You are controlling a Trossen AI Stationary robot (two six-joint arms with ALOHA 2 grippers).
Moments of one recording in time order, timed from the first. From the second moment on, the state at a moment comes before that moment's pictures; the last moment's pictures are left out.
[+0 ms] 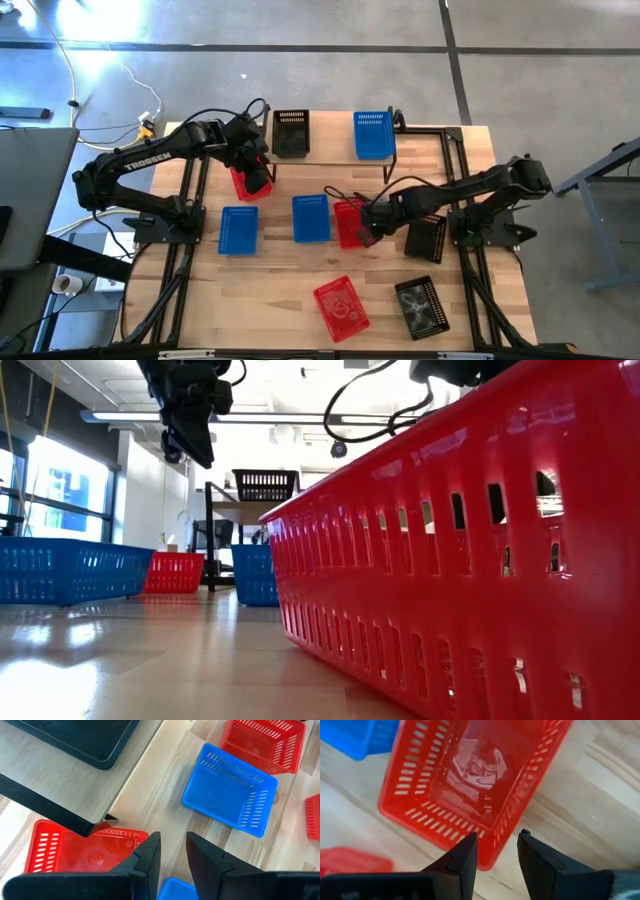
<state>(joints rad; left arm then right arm) 0.58 1.22 1.13 -0.98 0.15 -0.11 0.13 1.52 0.99 -0.73 0.02 1.11</state>
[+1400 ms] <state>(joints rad) 0.58 1.22 1.13 -0.97 0.14 -0.06 0.10 1.60 1.00 -0.64 0.07 1.17</state>
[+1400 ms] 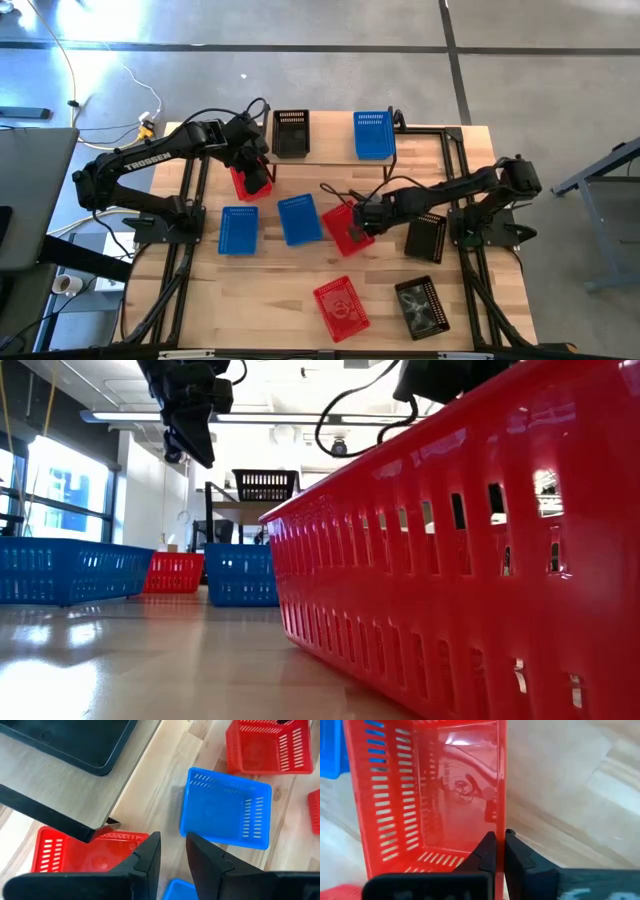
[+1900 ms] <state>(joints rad) 0.58 1.22 1.13 -0.97 0.14 -0.05 0.08 1.60 1.21 -0.79 0.21 1.17</state>
